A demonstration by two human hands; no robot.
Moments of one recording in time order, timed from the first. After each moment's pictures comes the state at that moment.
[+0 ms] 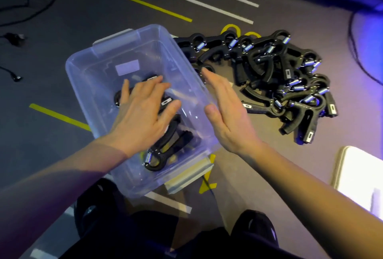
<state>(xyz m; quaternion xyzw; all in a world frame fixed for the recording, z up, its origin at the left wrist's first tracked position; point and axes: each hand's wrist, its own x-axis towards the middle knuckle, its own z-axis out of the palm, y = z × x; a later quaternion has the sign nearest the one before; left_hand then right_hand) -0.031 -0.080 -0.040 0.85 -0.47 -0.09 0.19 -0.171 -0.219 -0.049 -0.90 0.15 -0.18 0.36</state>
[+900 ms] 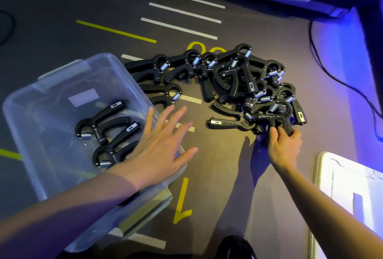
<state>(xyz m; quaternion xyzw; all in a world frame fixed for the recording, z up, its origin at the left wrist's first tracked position) -0.090 -0.155 -0.062 0.77 -0.63 -0.09 0.08 -0.319 -0.356 -0.149 -0.68 0.66 -0.16 0.26</state>
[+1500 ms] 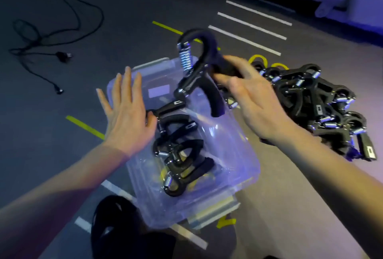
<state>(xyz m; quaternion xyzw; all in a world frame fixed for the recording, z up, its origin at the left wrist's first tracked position) 0.036 -0.046 -0.047 0.94 -0.32 0.02 0.14 -0.090 -0.253 -0.003 -0.90 0.06 -0.19 0.39</state>
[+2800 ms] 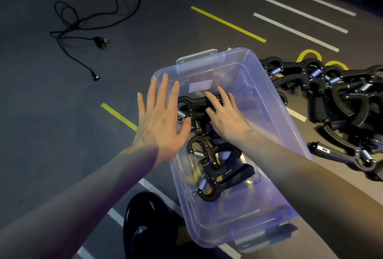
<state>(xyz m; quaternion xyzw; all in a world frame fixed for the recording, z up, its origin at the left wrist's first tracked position) 0.054 -0.020 -0.061 0.93 -0.33 -0.08 0.12 0.002 -0.197 -0.164 -0.99 0.00 0.08 -0.06</state>
